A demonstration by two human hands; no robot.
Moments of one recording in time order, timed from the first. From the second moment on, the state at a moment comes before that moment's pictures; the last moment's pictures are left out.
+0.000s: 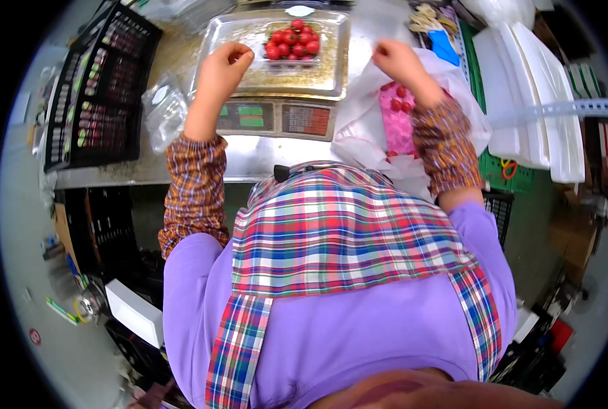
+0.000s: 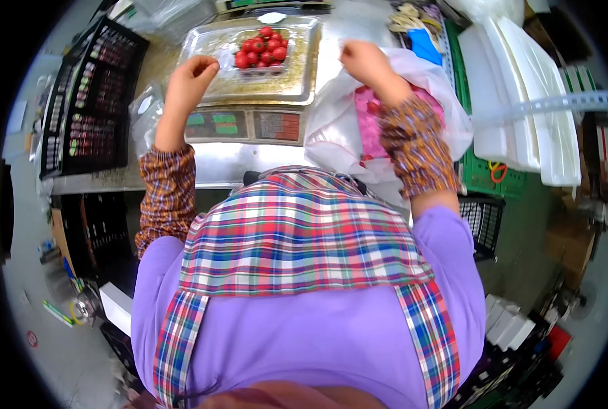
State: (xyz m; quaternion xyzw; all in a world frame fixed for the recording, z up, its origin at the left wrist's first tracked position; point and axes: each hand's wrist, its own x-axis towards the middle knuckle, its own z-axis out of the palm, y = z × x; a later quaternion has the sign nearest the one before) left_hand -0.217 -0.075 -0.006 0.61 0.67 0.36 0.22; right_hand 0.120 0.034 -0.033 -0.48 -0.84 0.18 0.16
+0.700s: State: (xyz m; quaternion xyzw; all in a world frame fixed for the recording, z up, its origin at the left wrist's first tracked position) left_hand 0.000 -0.088 -0.141 0.82 0.55 0.12 0.11; right_hand 0.160 0.010 -0.154 -0.45 -0.85 0.12 0.26
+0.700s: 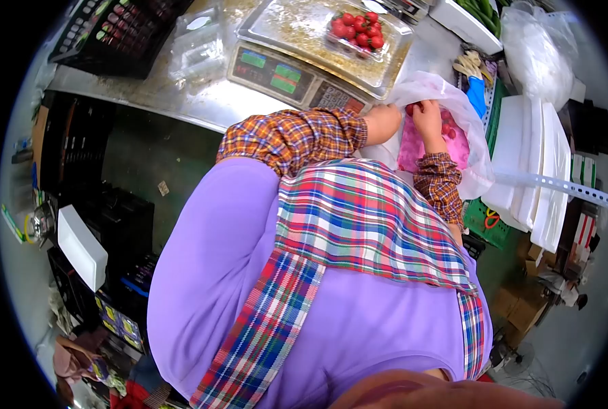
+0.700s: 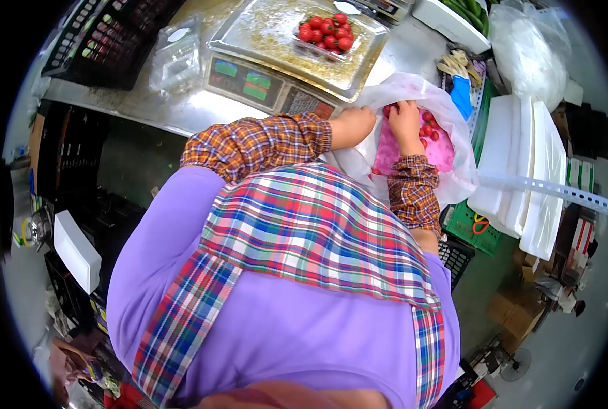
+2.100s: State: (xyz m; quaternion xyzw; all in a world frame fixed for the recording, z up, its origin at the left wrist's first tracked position) left_hand -0.010 -0.110 -0.114 0.80 0.42 0.17 0.39; right_hand 0.193 -0.009 0.001 -0.48 -0.76 0.44 0.06
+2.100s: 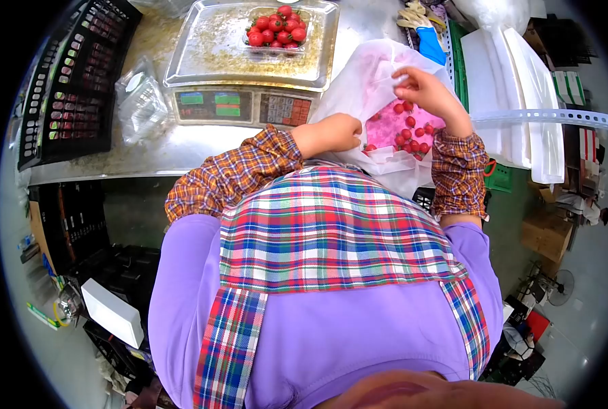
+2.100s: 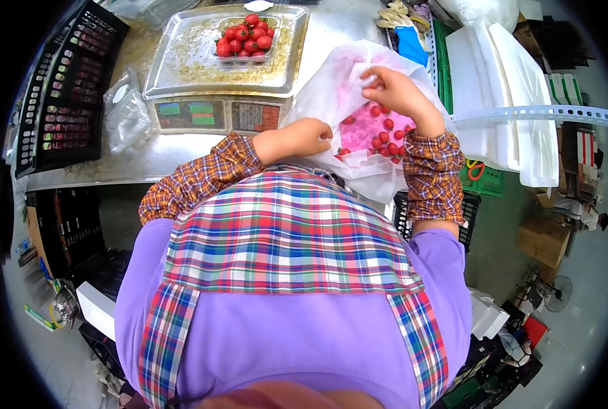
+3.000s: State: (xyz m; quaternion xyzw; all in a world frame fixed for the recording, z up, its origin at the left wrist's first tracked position) left_hand -0.139 -0.041 -0.018 0.67 0.62 0.40 0.09; right_hand 0.053 0.036 -0.025 -0.37 -0.86 0.13 0.34
